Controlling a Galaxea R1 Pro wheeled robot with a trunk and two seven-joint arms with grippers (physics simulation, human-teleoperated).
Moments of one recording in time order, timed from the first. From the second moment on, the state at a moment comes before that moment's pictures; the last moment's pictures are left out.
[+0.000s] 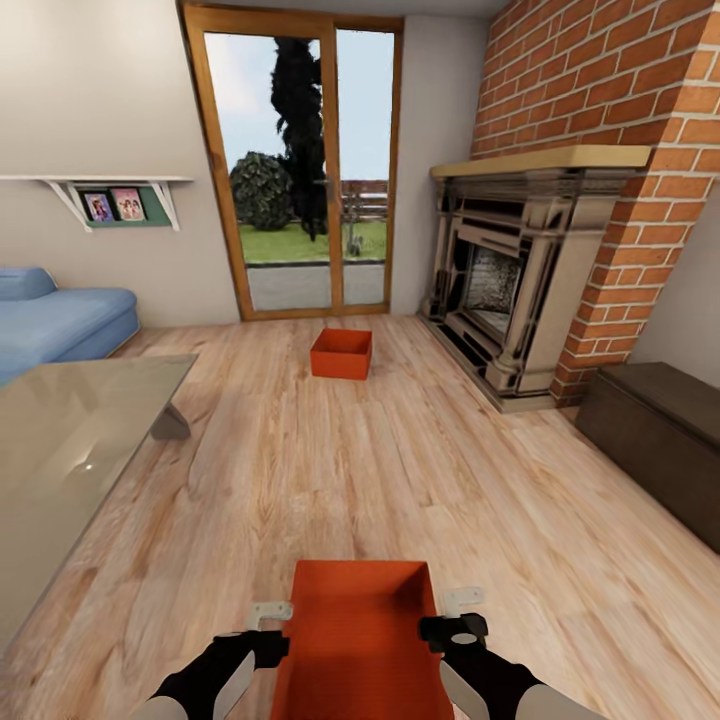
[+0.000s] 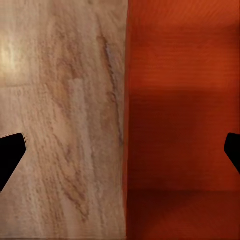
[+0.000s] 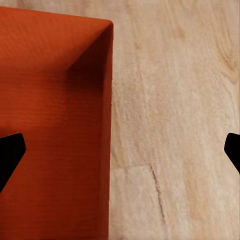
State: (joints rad) left arm -0.54 -0.05 -0.17 -0.31 0.19 0.24 0.11; right arm -0.60 0.05 0.90 -0.29 -0.77 0.03 -0.39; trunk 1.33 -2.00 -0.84
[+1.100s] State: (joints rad) left arm -0.57 -0.06 -0.16 -0.30 0.20 0.25 0.11; right arm -0.59 0.07 0.90 -0.11 -0.78 -0.08 -0.31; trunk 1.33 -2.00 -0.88
